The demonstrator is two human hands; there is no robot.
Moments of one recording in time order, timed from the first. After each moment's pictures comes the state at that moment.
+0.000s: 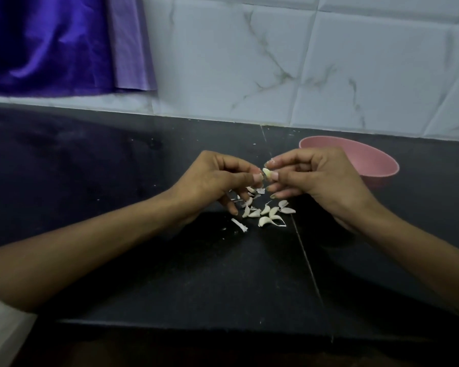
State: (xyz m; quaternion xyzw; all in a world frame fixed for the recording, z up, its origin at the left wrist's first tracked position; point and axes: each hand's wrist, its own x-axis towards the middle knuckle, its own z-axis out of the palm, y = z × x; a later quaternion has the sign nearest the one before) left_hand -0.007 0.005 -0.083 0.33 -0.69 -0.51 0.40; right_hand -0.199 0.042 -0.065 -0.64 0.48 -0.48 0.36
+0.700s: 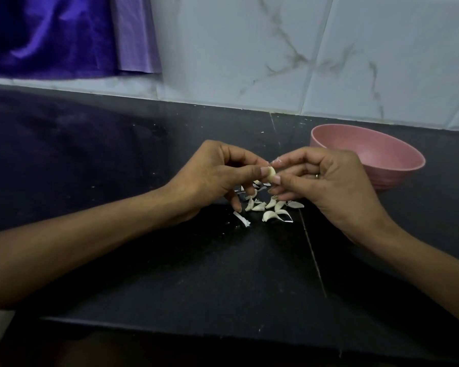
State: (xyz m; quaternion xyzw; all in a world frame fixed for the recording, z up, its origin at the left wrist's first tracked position) left_hand -0.011 0.009 -0.087 0.35 -0.70 -0.48 0.40; right_hand -0.198 0.044 -0.086 -0.67 0.45 -0.49 0.33
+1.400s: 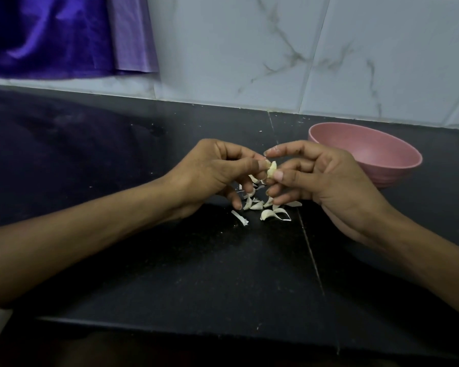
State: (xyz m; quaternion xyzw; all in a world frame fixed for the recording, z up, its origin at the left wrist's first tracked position) left_hand -0.013 0.013 -0.080 0.35 -0.66 -0.54 0.39; right_hand -0.200 0.045 -0.081 -0.62 0.39 -0.49 0.47
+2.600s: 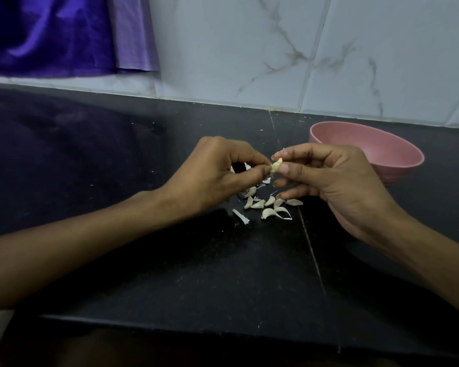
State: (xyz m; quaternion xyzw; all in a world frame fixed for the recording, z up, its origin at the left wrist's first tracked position) left_hand -0.006 0.006 -0.090 0.30 -0.84 -0.21 0.40; right_hand -0.205 0.041 -0.083 -0.61 0.42 -0.52 0.43
